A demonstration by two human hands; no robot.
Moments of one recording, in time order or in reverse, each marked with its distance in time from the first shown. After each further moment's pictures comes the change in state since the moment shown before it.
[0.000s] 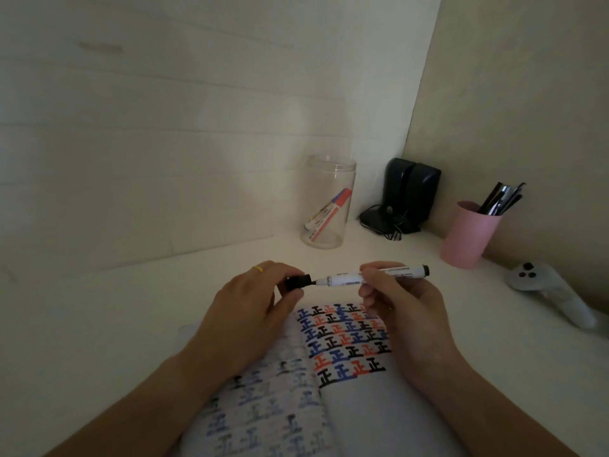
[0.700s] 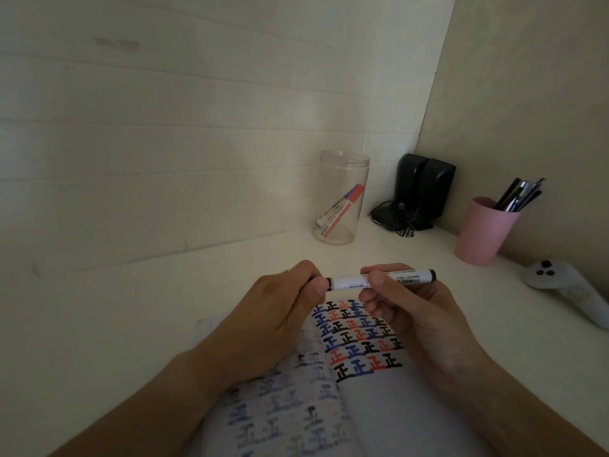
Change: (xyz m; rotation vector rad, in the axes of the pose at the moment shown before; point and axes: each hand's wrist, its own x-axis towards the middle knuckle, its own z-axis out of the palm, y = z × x) left_hand -0.008 0.027 -0.021 -0.262 -0.092 0.112; right_hand -0.010 -0.009 0.003 0.135 -0.238 0.092
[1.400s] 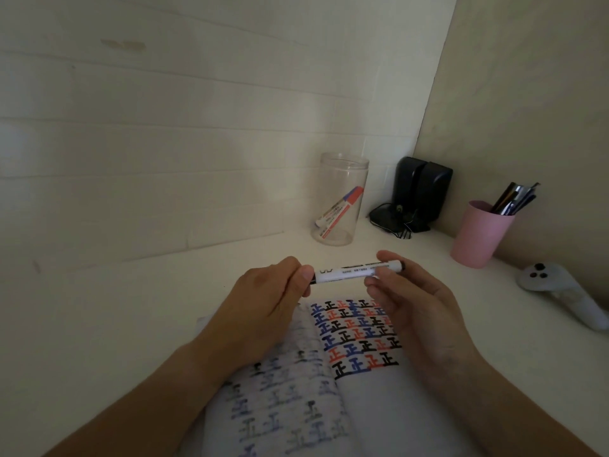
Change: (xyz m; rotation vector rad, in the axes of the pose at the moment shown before) left_hand 0.002 -0.019 0.000 0.080 0.092 -0.060; right_hand 0.002 0.001 0.003 0.105 0.202 0.012
